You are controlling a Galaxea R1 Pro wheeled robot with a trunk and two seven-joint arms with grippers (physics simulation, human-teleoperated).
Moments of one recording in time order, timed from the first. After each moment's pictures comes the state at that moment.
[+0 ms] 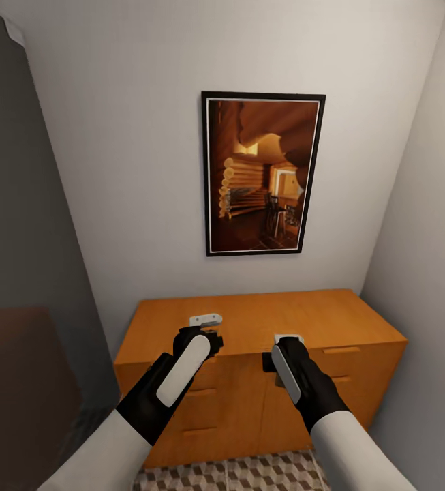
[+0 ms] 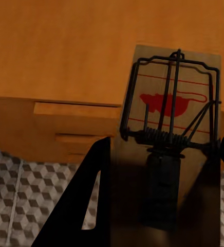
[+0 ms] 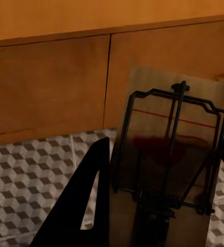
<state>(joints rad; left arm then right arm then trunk) -0.68 -0.17 -0.53 -1.18 0.95 0.72 1.04 -0.67 0.15 0.11 -0.90 -0.23 0.91 -0.41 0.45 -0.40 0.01</state>
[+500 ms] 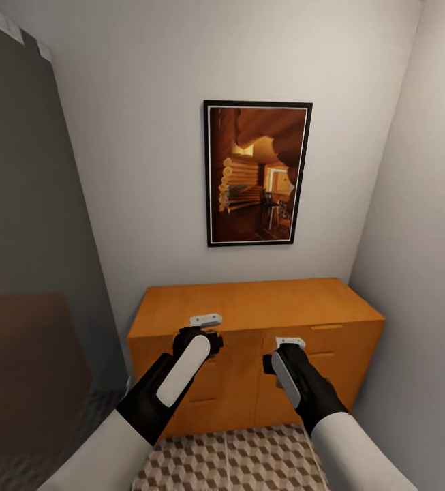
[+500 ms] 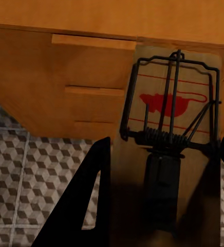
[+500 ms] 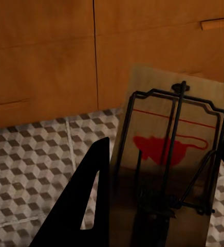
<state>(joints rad) -0.68 -0.17 -0.53 -1.18 0.95 0.72 1.04 -0.67 0.14 0.12 -0.83 -0.23 0.80 -0.41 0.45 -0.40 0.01</state>
